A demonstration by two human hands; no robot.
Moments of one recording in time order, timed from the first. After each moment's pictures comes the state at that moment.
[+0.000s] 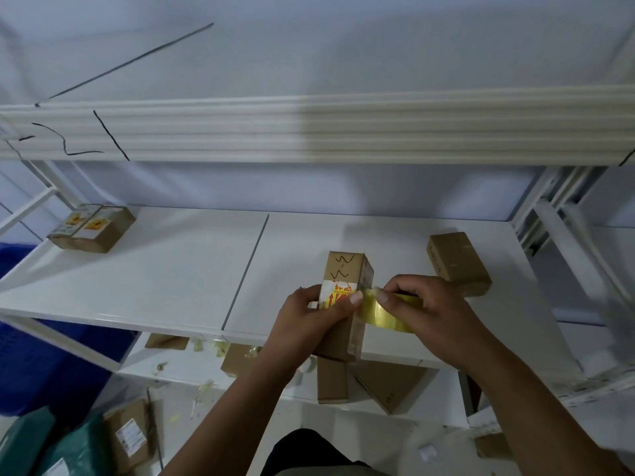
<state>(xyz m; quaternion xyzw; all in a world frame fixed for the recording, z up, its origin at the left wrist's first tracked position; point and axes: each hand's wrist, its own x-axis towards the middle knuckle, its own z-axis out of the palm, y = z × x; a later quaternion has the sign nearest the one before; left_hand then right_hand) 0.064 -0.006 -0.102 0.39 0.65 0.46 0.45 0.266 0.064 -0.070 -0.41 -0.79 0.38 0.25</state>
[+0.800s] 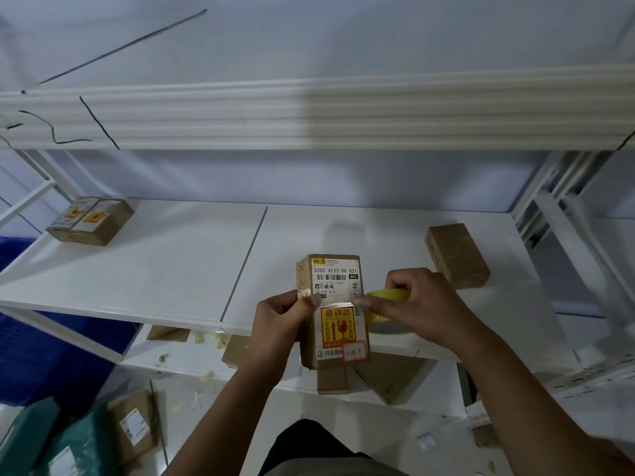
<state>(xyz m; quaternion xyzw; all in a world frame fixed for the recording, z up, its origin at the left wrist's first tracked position) 0.046 -0.023 -0.140 0.32 0.65 0.54 0.42 0.266 0.088 -0.101 -0.45 -0.80 0.34 0.18</state>
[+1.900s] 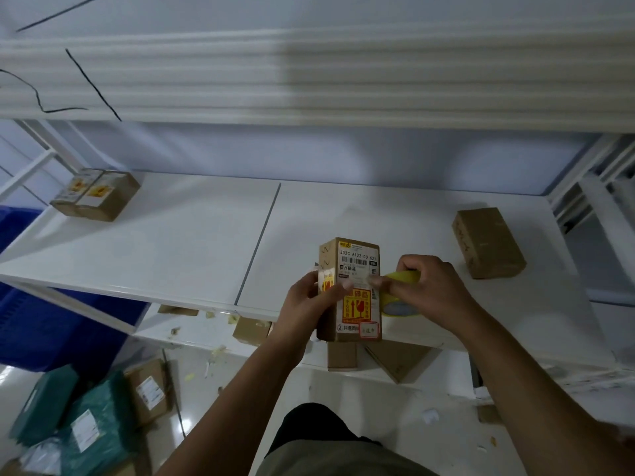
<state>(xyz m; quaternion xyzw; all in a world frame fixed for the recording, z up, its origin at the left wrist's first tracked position) 0.024 -0.001 -0.160 0.30 0.60 0.51 0.54 0.227 0.116 -0.145 -0.48 -0.77 0.37 0.19</state>
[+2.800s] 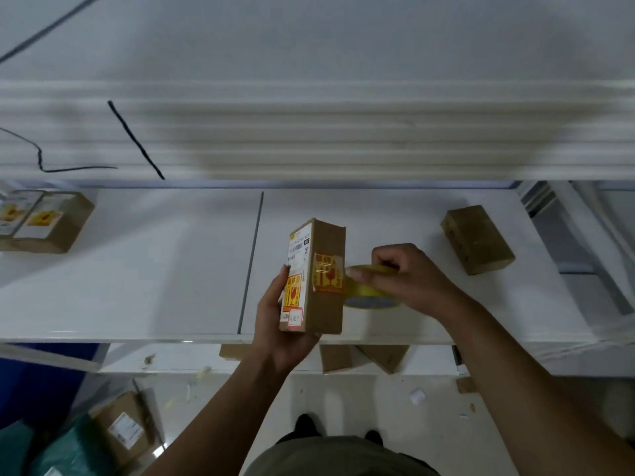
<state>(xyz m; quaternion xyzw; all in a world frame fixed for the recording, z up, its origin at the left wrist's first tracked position) -0.062 0.021 -0.176 0.01 0.27 0.57 0.77 0.151 0.117 -0.104 -0.46 -0.75 0.44 0.19</state>
